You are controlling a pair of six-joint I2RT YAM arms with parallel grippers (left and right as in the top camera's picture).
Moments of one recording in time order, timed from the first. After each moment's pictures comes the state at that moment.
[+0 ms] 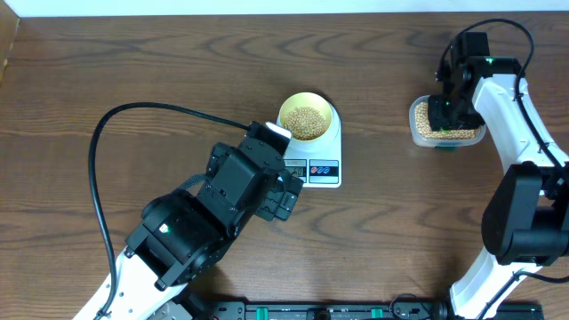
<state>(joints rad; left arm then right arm) -0.77 1.10 1.30 -1.08 -0.26 -0.20 -0.01 1.94 1.56 -1.04 0.10 0.00</state>
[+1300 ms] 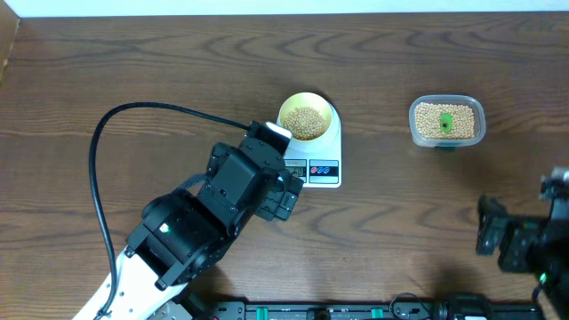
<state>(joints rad) -0.77 1.10 1.30 -1.08 -0.26 -0.20 -0.01 0.72 1.44 -1.42 0.04 0.06</state>
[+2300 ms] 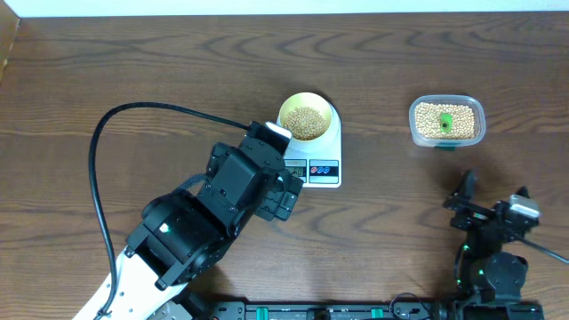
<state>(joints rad) -0.77 1.10 1.30 -1.08 -0.26 -0.20 -0.01 0.01 0.05 -0.03 0.28 0.12</state>
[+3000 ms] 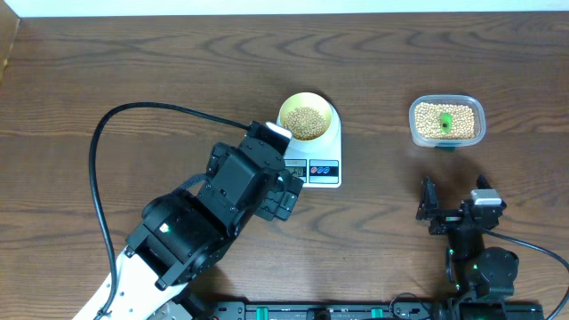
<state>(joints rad) -0.77 1.10 1.30 -1.08 -0.26 -0.20 -0.01 0.02 0.01 -0.07 -0.05 0.04</state>
